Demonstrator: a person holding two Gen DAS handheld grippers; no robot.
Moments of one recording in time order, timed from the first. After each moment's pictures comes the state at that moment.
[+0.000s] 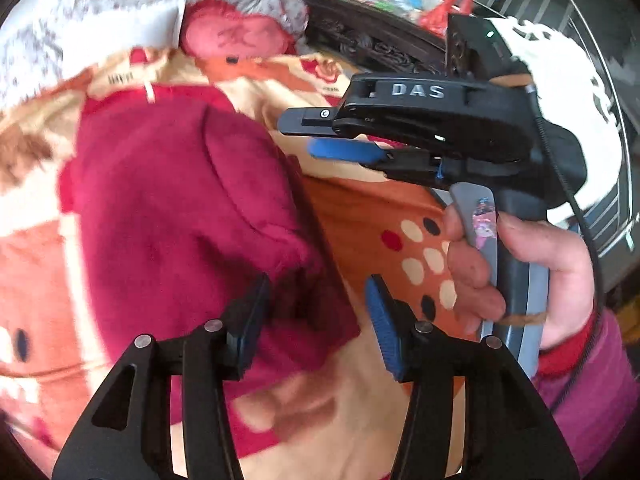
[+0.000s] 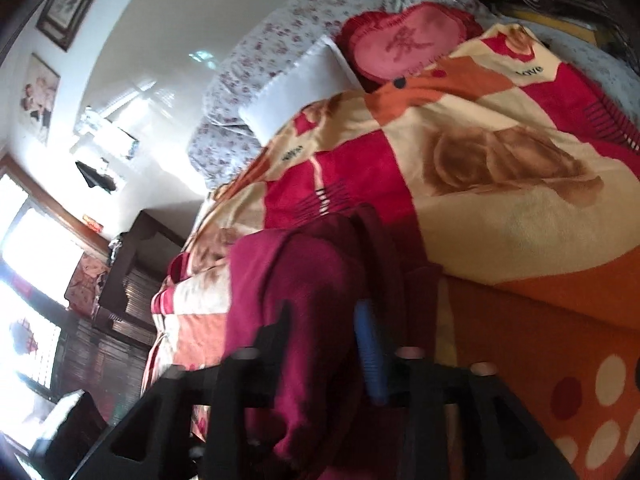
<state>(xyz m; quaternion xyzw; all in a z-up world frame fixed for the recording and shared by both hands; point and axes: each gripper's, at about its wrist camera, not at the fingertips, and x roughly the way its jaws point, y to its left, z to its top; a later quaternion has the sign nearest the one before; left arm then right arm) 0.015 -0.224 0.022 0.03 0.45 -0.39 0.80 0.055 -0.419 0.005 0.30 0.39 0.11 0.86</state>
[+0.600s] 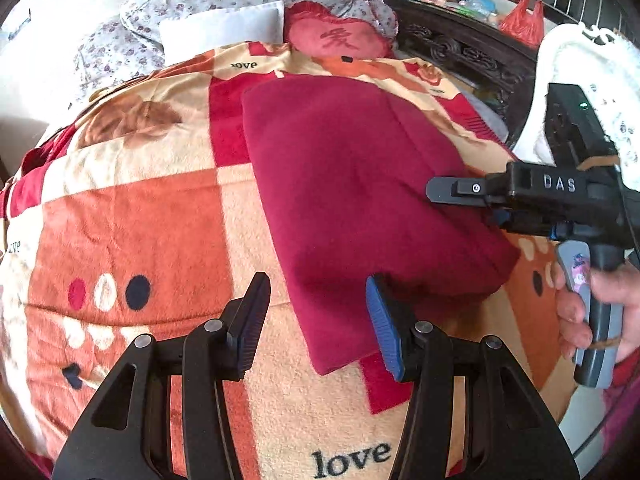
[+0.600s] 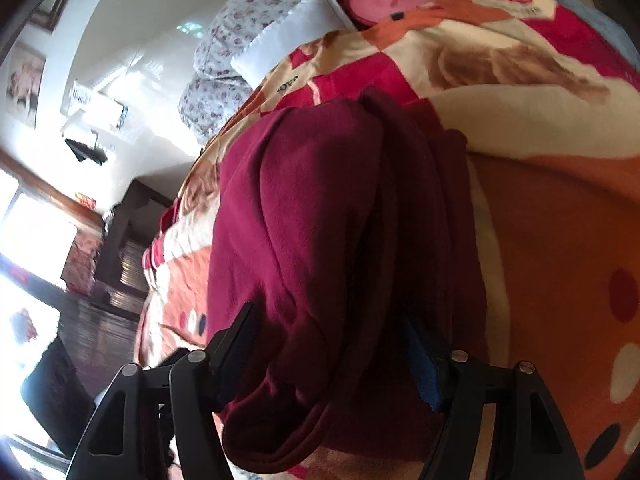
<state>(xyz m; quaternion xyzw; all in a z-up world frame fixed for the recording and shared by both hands) 0.016 -0.140 -0.009 0.06 0.44 -0.24 0.86 0.034 -0.373 -0.047 0.29 0.45 0.11 0.84</state>
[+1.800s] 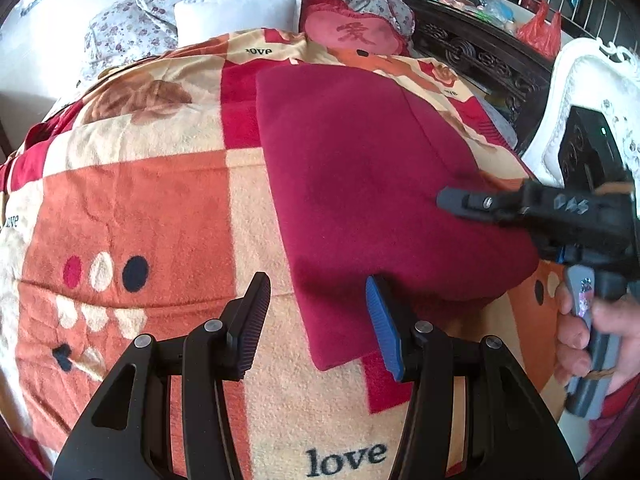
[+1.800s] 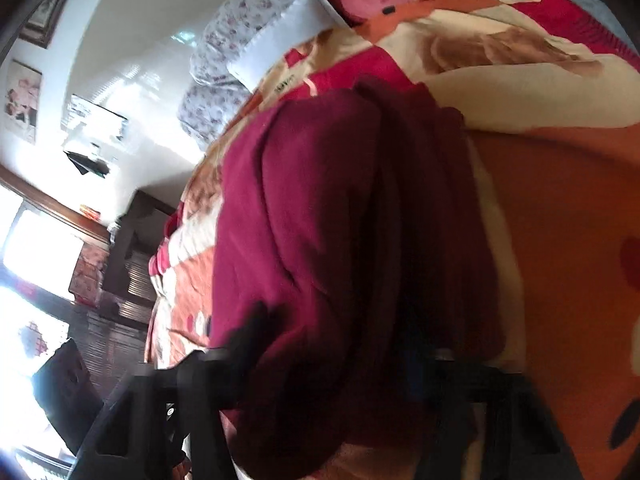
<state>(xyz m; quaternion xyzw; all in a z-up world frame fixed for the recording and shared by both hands) 0.014 -0.132 -0.012 0.03 0.46 -0.23 0.86 0.030 -0.371 -0.055 0.33 0.44 0.12 0.83</state>
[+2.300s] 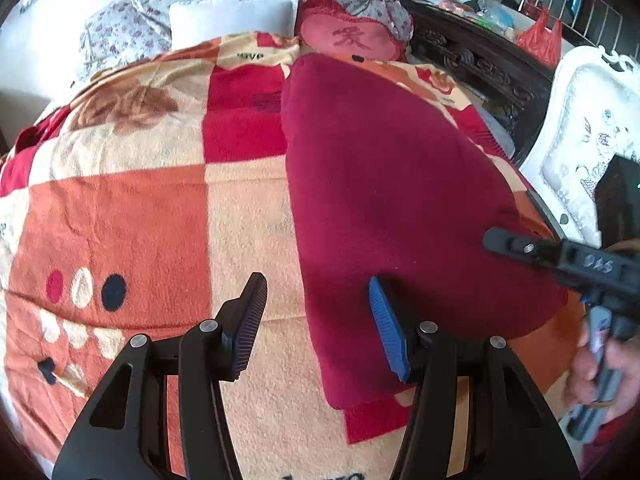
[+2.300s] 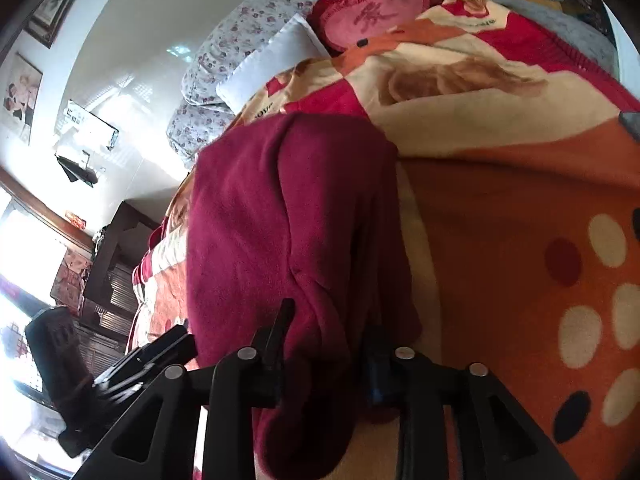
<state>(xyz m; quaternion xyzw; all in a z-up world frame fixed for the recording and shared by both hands) 0.025 -0.152 -0.012 0.02 0.45 -0.23 0.86 -0.011 -0.408 -0.043 0.30 0.42 0.06 0.85</state>
